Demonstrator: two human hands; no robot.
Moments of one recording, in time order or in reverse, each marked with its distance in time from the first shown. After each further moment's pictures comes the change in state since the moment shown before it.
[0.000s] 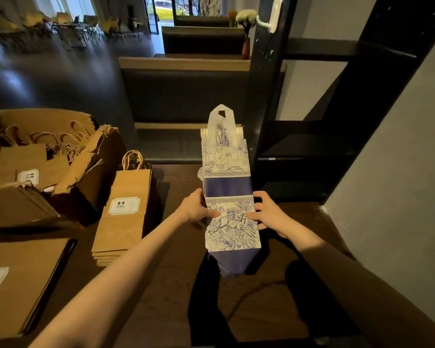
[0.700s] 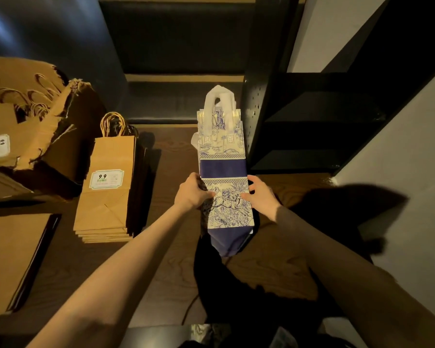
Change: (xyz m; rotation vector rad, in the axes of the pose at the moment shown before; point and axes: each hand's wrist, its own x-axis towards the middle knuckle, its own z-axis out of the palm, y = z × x) left_hand 0.058 -0.037 0.048 0.049 0.166 -0.161; right_hand 0.070 0.056 0.010 -0.205 0.057 0.055
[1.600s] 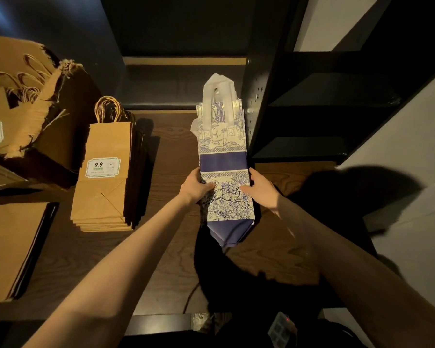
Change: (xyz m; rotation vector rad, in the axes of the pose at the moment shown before) left_hand 0.007 -0.013 0.018 -0.255 -0.074 -0.080; right_hand 0.003 0.007 0.003 -0.079 -0.078 0.007
